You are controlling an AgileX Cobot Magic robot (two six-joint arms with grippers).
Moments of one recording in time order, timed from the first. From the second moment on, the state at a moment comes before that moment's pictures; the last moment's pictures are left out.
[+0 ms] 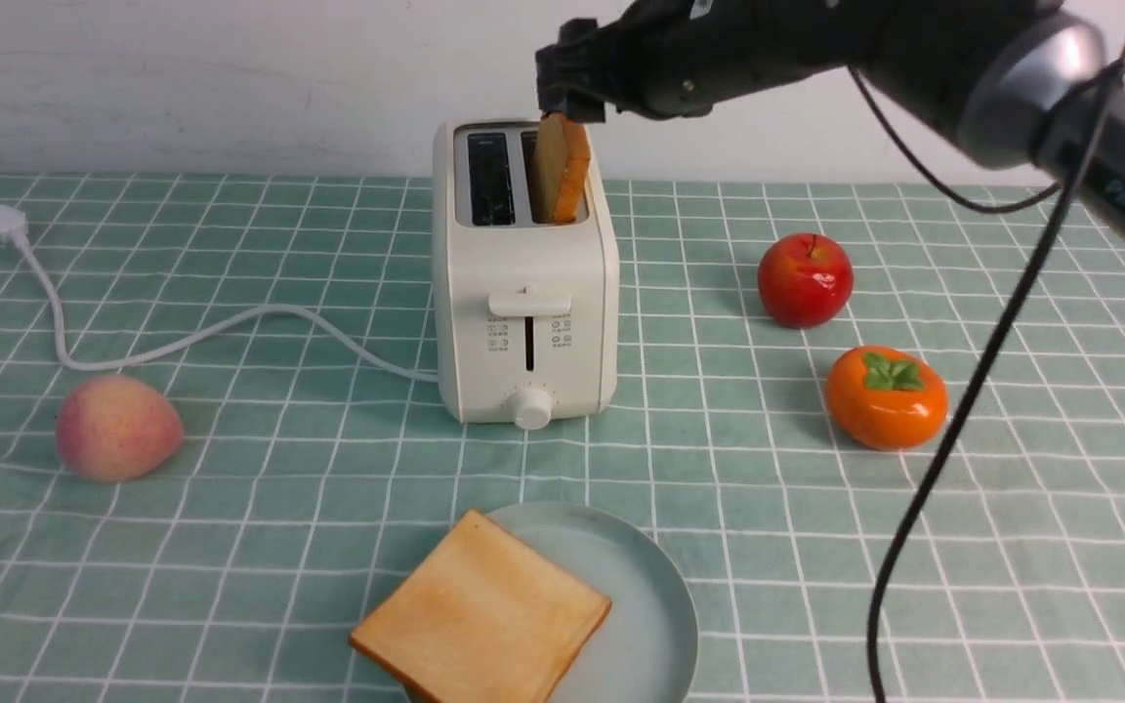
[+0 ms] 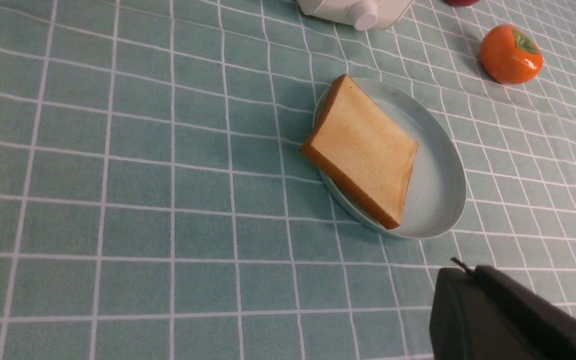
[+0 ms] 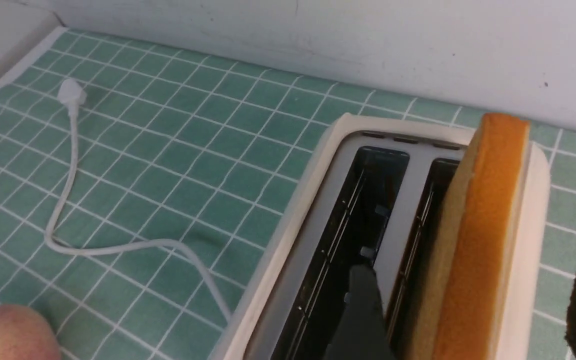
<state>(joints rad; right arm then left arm) 0.44 2.16 -2.17 0.29 0.58 -0.08 -0.35 0.18 -0.63 -0.14 1.05 -0.49</state>
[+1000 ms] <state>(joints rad) 0.44 1.73 -2.12 0.38 1.25 -0.16 -0.35 0.18 -0.63 -0.14 1.06 -0.51</state>
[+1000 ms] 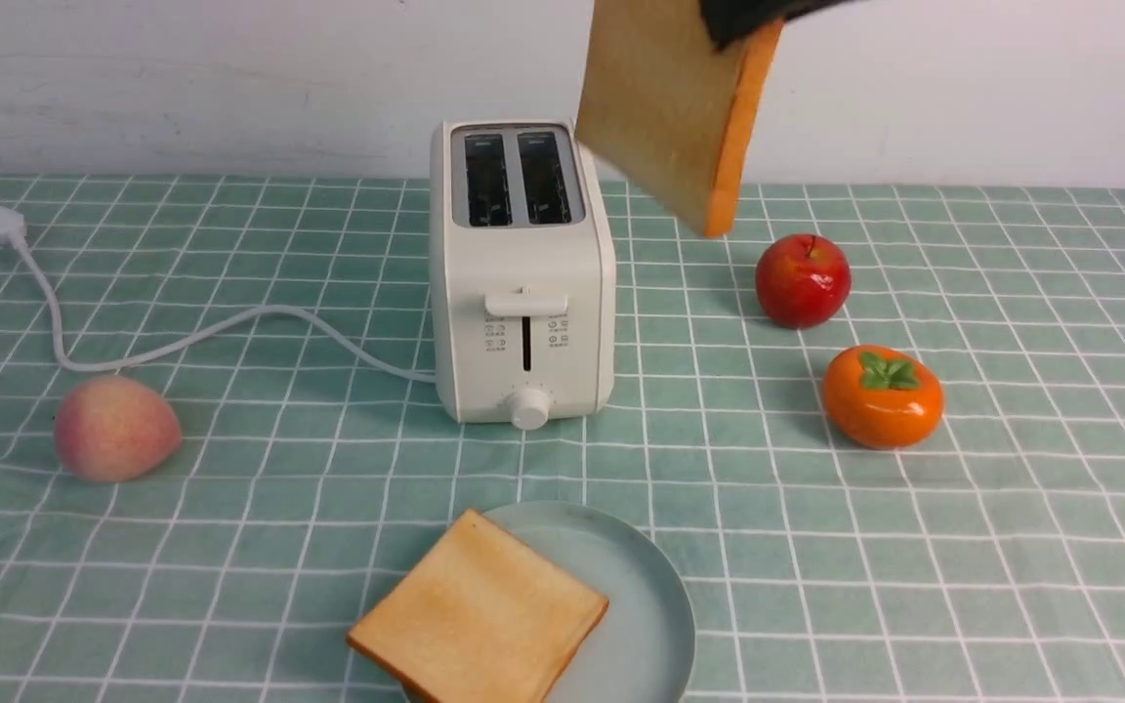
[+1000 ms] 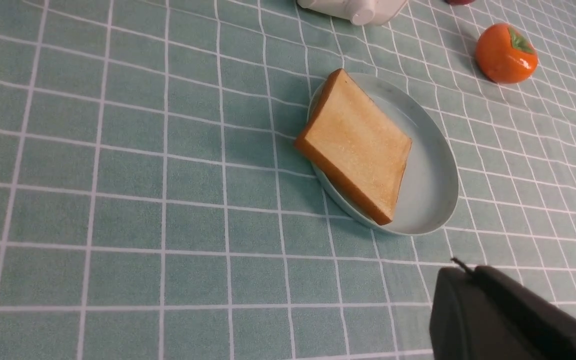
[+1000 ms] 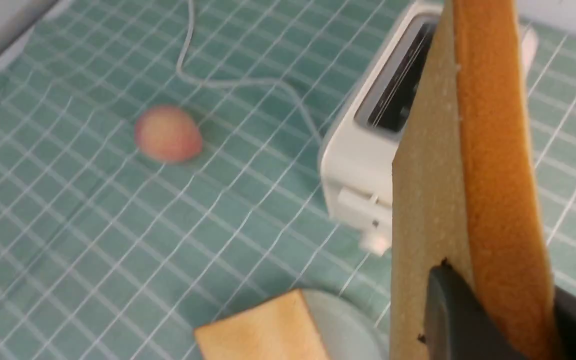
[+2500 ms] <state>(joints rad) 0.42 1.74 -1.75 0.38 1.23 -0.21 -0.35 0.18 -0.63 -0.14 1.10 -0.51</state>
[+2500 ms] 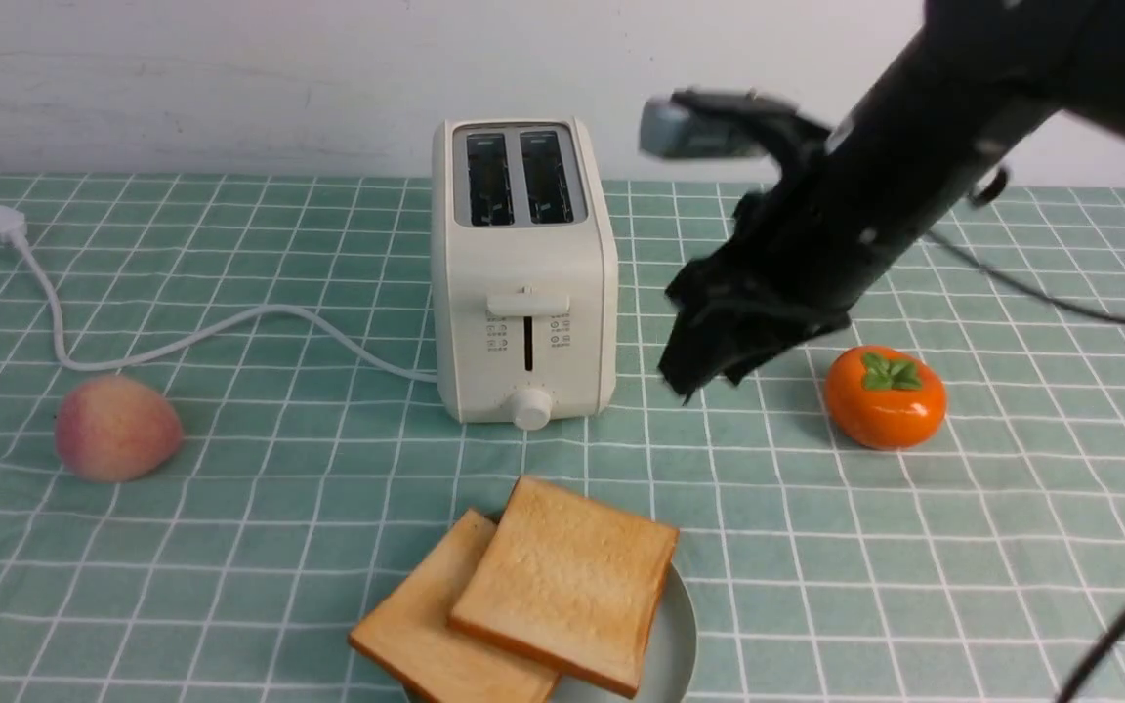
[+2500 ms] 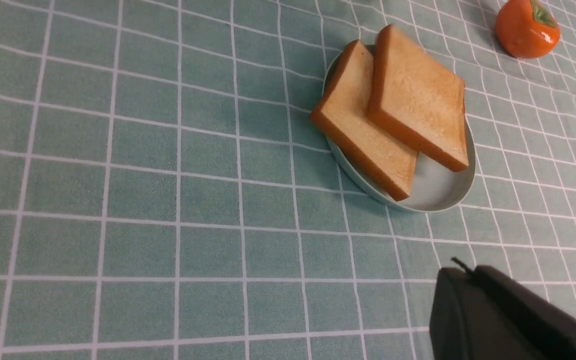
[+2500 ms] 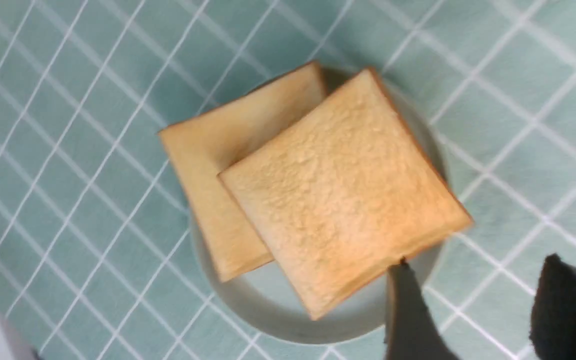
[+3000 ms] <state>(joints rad) 0.41 0.98 -1.53 0.09 1.18 -0.03 -0.35 0.18 -0.62 -0.10 0.87 -0.51</state>
